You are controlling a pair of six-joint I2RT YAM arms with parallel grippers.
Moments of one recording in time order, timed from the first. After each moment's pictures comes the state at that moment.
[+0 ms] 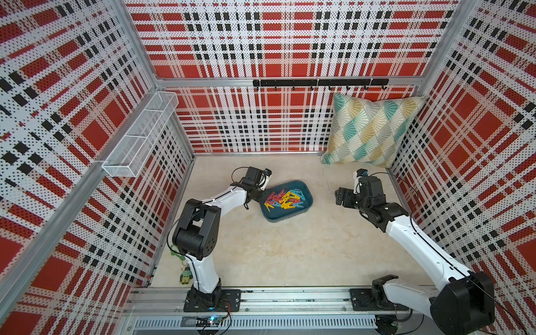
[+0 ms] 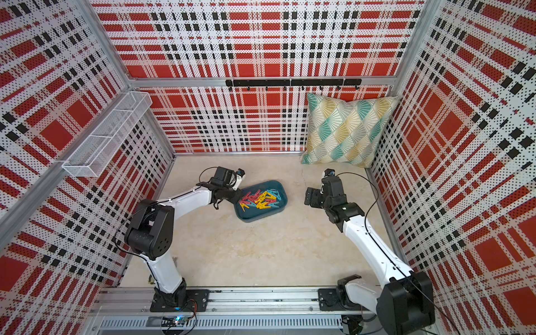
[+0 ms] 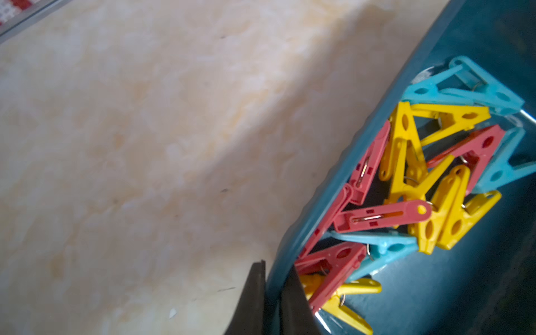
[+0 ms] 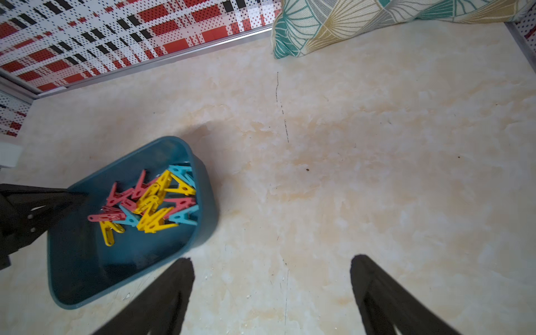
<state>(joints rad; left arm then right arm) -0.40 1.83 1.20 -0.31 0.03 0.24 0.28 1.15 0.90 -0.42 0.05 0.37</state>
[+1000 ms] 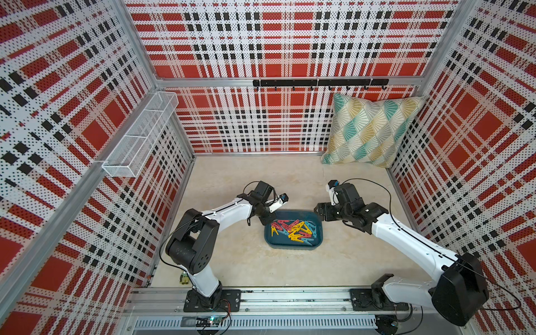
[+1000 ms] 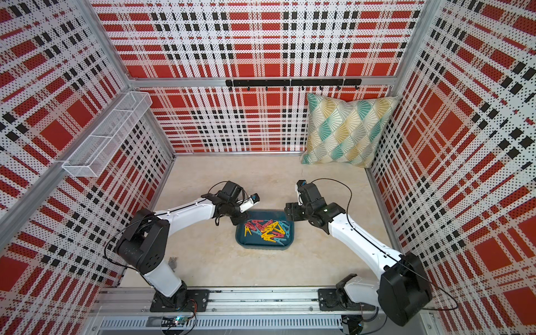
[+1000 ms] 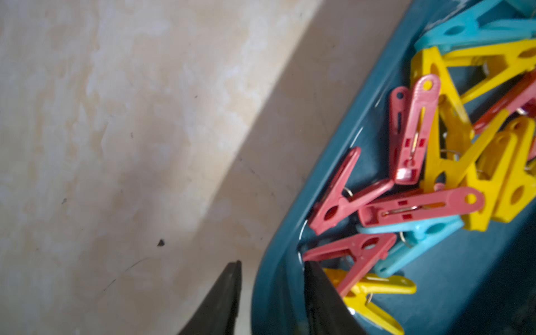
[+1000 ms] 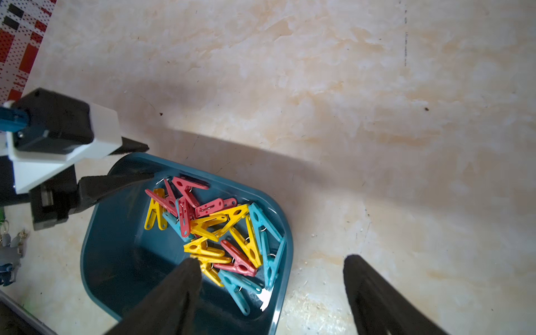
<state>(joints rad) -0.49 1.69 1.04 -0.46 0.14 0.54 0.56 1.26 0.92 -0.51 -0.02 0.38</state>
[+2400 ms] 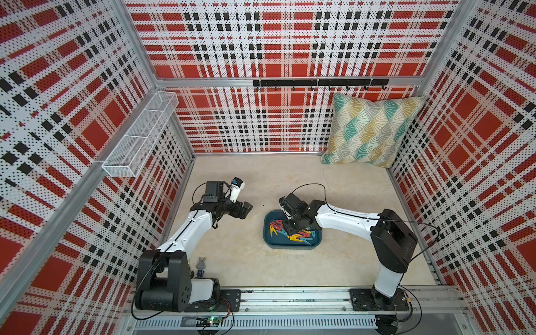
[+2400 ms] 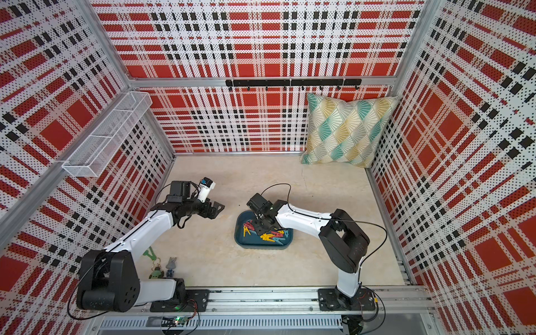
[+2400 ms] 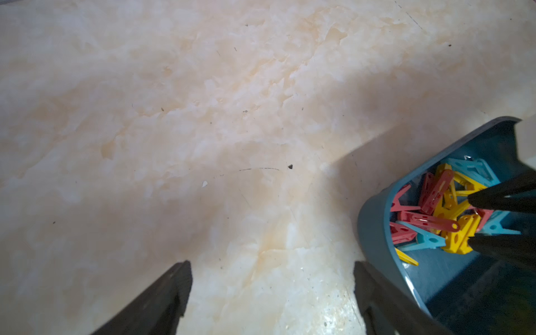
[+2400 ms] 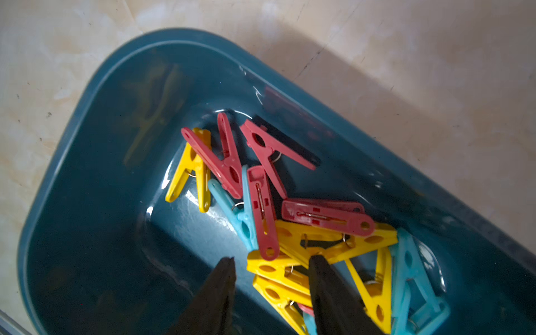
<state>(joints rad) -0.05 1.34 0.82 -0.35 0.41 0.26 0.89 1.81 1.25 -0.60 0.04 0.32</state>
